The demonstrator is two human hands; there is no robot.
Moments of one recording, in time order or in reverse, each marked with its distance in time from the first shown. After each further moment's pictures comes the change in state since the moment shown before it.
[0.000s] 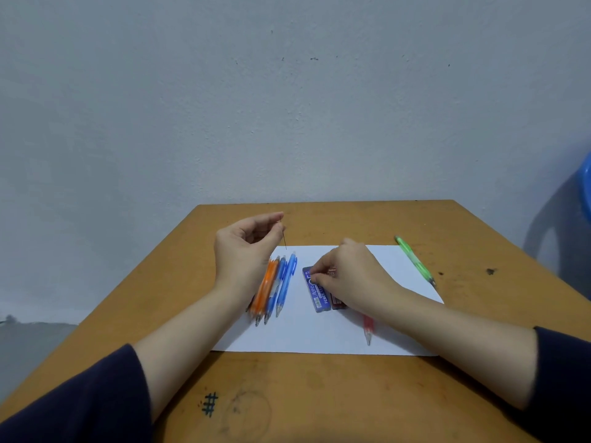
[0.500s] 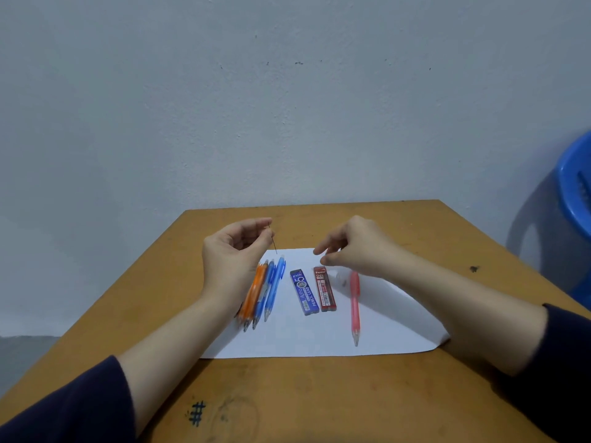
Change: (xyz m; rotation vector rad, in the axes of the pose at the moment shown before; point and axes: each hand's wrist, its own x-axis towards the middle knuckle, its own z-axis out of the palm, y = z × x) left_hand -0.001 0.000 0.002 -0.009 -0.002 -0.010; right_hand 0.017 0.013 -0.042 0.143 -0.065 0.152
